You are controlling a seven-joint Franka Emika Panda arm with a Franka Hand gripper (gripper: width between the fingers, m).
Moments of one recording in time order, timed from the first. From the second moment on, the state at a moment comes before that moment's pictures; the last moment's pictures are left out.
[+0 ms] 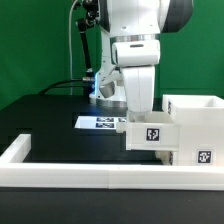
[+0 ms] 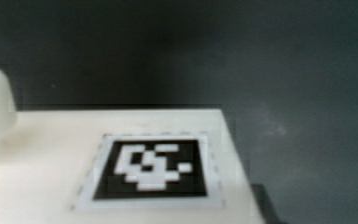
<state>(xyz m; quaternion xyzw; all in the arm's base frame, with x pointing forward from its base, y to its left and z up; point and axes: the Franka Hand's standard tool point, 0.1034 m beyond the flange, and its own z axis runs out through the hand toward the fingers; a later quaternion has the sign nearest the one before) 0.536 0.006 0.054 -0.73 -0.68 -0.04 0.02</state>
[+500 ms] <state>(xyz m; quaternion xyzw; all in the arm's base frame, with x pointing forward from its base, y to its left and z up) 0.536 0.001 0.054 -0.74 -0.68 -0.04 0.02</state>
